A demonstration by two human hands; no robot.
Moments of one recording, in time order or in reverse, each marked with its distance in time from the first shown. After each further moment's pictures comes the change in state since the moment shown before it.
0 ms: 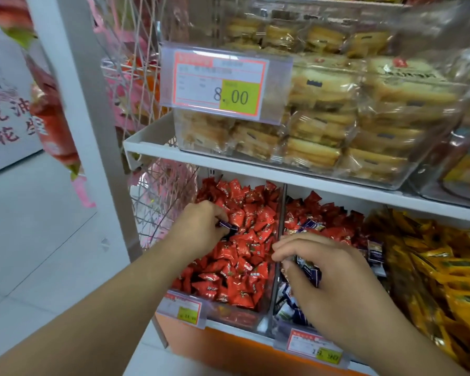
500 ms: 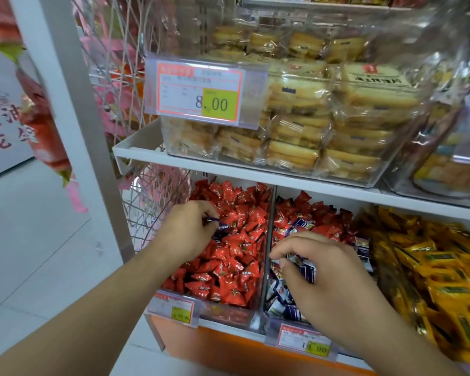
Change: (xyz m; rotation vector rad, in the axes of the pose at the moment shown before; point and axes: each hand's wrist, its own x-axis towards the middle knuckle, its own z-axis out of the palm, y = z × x) left_hand -0.009 0.000 -0.005 -0.070 0.077 -0.001; right_hand -0.006 -0.005 -0.012 -0.025 -0.013 0.038
